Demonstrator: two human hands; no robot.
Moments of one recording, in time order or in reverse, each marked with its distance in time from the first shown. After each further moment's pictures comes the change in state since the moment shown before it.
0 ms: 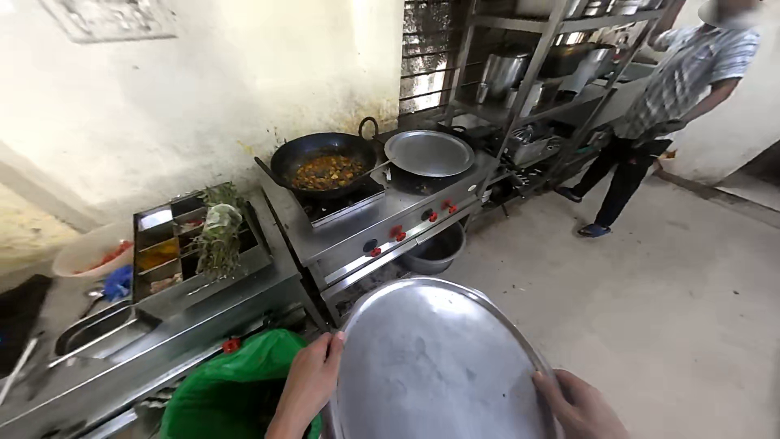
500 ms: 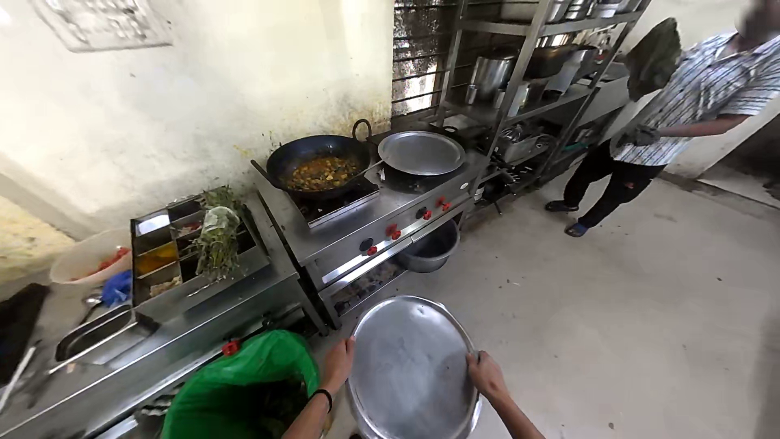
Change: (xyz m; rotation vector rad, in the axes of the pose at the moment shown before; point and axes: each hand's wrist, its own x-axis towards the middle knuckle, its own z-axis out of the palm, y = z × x) left_hand 0.095 -0.126 0.154 0.070 -0.169 -0.120; right_hand 0.110 0.102 0.168 -0.154 -0.109 0.287
